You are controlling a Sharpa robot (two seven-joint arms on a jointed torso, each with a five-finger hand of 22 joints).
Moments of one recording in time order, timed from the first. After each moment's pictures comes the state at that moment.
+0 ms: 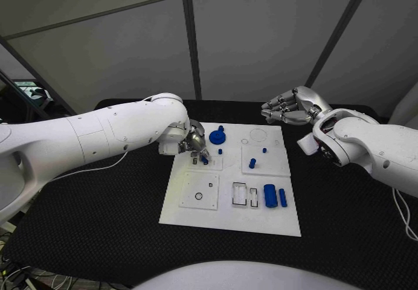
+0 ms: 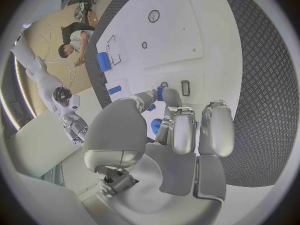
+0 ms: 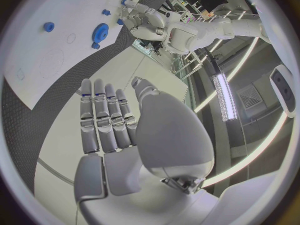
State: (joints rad) left arm 1.34 -0.53 -0.13 1.18 -0.90 0.38 -0.56; left_hand 1.13 -0.08 0.59 0.13 0.16 0.87 0.06 0.64 0.65 1.23 -0.02 0.99 0.67 1.47 -0.08 1.42 1.31 0.06 1.44 0.03 1.37 1.31; right arm 1.21 -0.77 0.03 1.37 -0.75 -0.33 0.15; right_hand 1.44 -0.12 0.17 0.24 0.33 1.00 0.21 0.07 0.07 1.15 0.15 0.10 0.06 1.20 0.10 0.07 0.16 0.18 0.95 0.21 0.33 0.23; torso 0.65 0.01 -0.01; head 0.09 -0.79
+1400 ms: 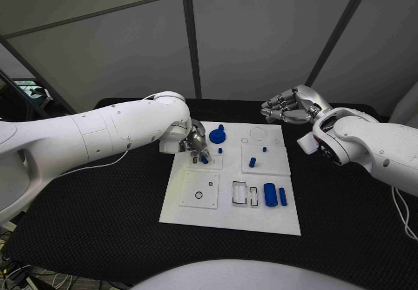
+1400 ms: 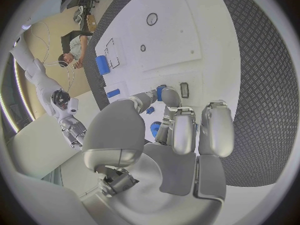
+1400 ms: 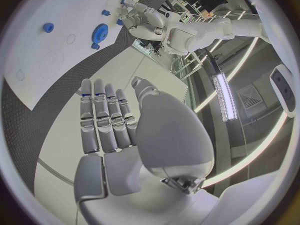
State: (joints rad) left arm 1.34 -0.51 -0.14 1.15 -0.92 0.42 -0.56; left_hand 1.09 -0.07 0.63 0.09 0.16 0.88 0.06 0.64 0.66 1.24 -0.03 0.99 0.68 1.47 -0.08 1.42 1.31 0.06 1.44 0.03 1.37 1.31; right arm 1.21 -0.77 0.03 1.37 -0.75 -0.33 0.15; right_hand 1.44 -0.12 0.17 0.24 0.33 1.00 0.21 0.07 0.07 1.15 0.15 0.10 0.06 1.20 0.10 0.07 0.15 0.18 0.95 0.21 0.33 0.23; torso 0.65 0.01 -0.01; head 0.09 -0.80
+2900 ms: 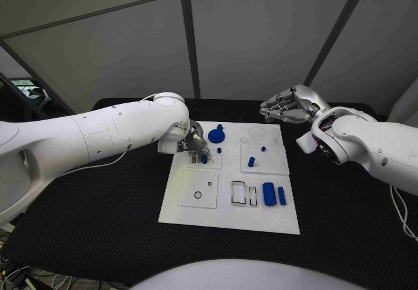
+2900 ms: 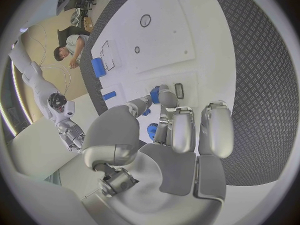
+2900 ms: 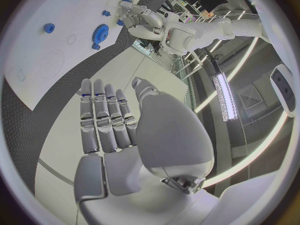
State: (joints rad) left arm 1.34 -0.49 -0.15 1.13 -0.94 0.44 -0.56; left_hand 0.87 -0.05 0.58 0.12 0.16 0.95 0.04 0.62 0.64 1.26 -0.03 1.02 0.70 1.47 -0.08 1.42 1.31 0.06 1.45 0.02 1.38 1.31; right arm 1.21 -0.77 0.03 1.37 -0.75 -0.32 0.14; right_hand 1.43 -0.12 0.17 0.23 0.33 1.00 0.21 0.07 0.07 1.15 0.15 0.10 0.06 1.19 0.11 0.07 0.15 0.18 0.95 0.21 0.33 0.23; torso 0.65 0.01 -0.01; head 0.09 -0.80
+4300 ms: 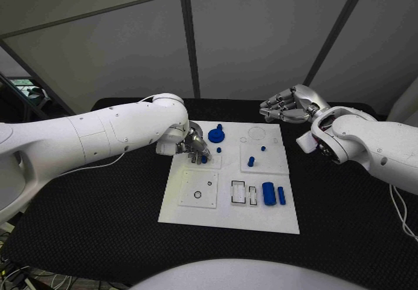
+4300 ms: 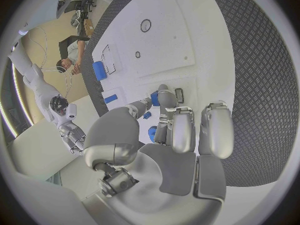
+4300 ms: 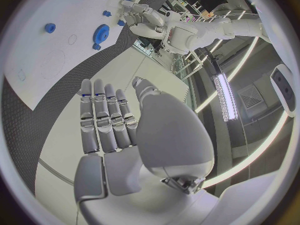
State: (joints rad) left arm 1.34 -0.51 -0.15 1.16 -0.94 0.44 -0.56; left_hand 0.82 -0.08 0.54 0.15 0.16 0.96 0.03 0.61 0.64 1.26 -0.04 1.03 0.71 1.47 -0.08 1.42 1.31 0.06 1.45 0.02 1.38 1.31; right arm 1.21 -0.77 0.03 1.36 -0.75 -0.32 0.14; right_hand 1.43 -0.12 0.17 0.24 0.33 1.00 0.21 0.07 0.07 1.15 0.15 0.10 0.06 1.19 0.11 0.07 0.15 0.18 0.95 0.21 0.32 0.23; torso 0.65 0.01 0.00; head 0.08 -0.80
